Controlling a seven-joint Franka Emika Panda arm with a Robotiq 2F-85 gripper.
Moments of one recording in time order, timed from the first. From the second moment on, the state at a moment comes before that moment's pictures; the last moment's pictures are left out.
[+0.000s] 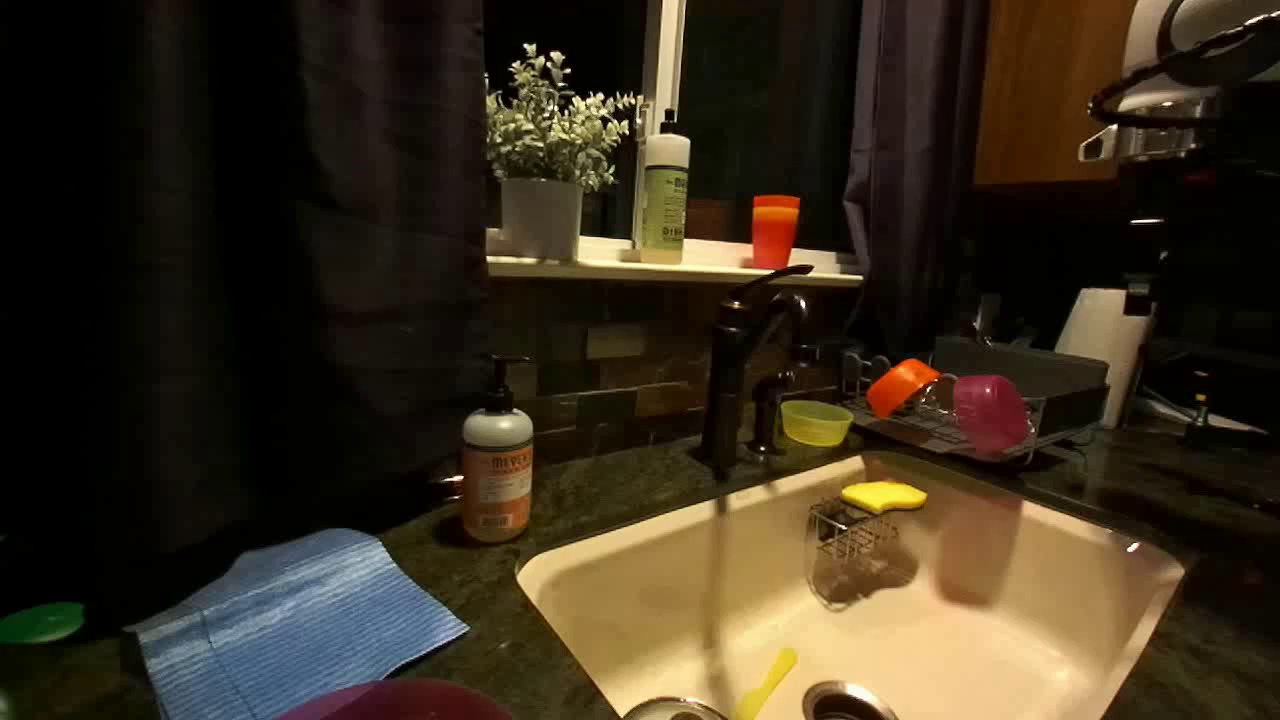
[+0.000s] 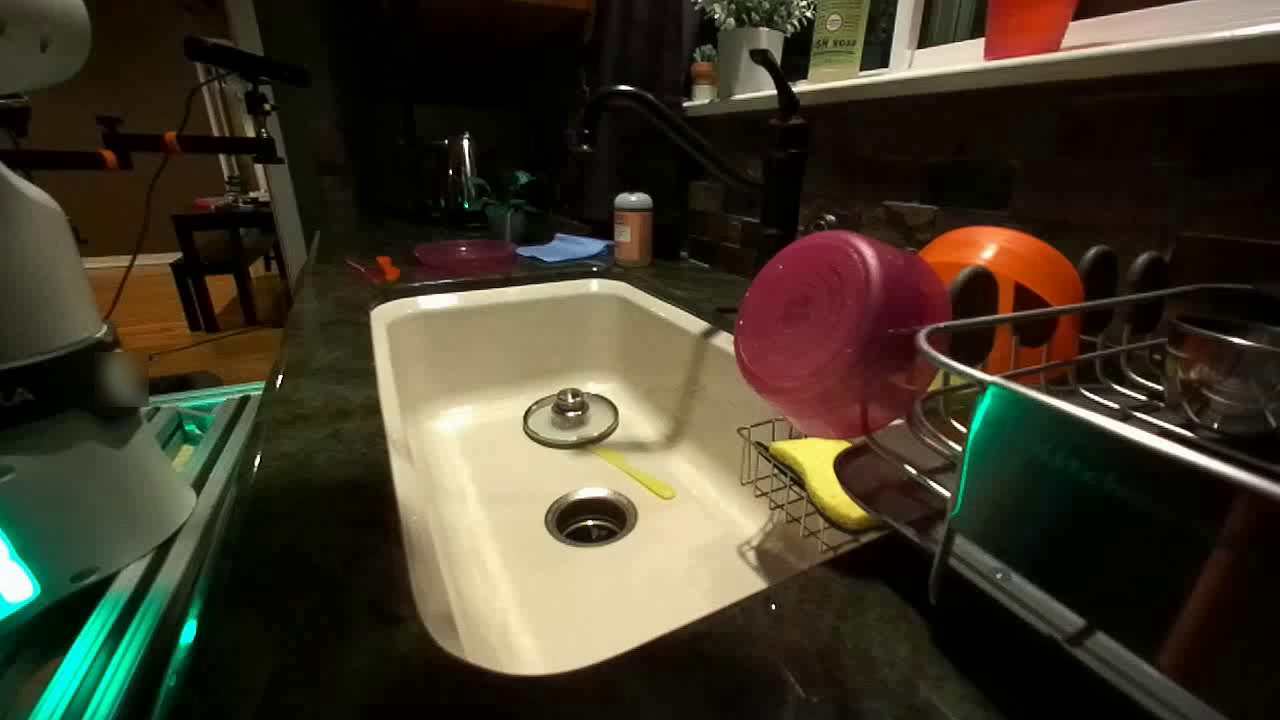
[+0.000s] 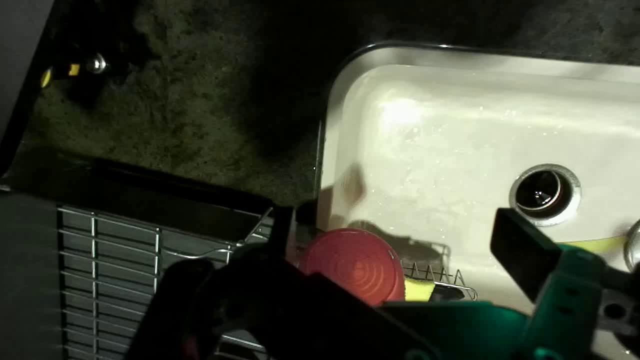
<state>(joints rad) -0.19 -0.66 -0.25 -2.52 -0.36 1.90 -0.43</state>
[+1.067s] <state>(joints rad) -0.21 -0.54 -0.25 -2.55 -0.31 2.23 -0.05</state>
